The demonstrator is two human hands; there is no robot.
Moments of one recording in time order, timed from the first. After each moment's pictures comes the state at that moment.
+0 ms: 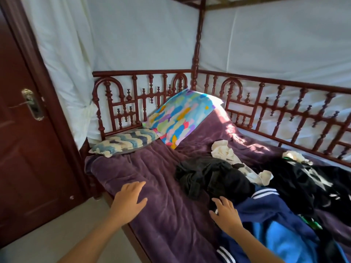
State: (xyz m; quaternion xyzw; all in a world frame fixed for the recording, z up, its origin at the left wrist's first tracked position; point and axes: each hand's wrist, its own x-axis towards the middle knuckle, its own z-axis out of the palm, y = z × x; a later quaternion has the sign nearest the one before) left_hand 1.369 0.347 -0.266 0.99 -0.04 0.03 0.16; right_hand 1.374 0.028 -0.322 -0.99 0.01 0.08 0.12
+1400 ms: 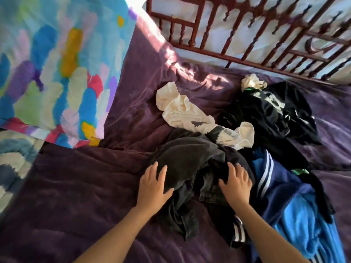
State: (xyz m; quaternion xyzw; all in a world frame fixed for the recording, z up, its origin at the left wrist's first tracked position) left_hand 1.811 0.181 -0.455 0.90 -0.37 -0.18 0.17; right_hand 1.669 -0.021 -0.422 -0.86 0.49 0.11 0.07
